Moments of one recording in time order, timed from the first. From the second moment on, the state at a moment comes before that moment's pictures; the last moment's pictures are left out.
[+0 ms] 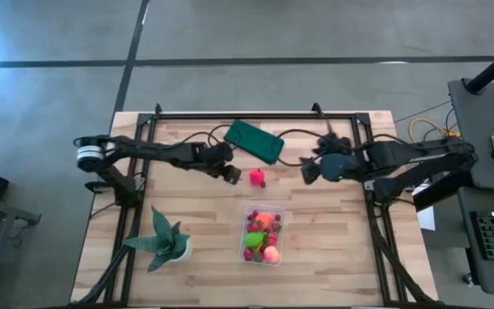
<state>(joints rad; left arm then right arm) 0.22 1.58 0.94 -0.35 -0.03 -0.87 0.18 1.19 1.24 -0.99 0.67 0.95</state>
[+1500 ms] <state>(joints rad) 0.26 1.80 1.02 -0.28 -0.06 -0.94 0.17 1.15 1.15 -1.04 0.74 1.01</state>
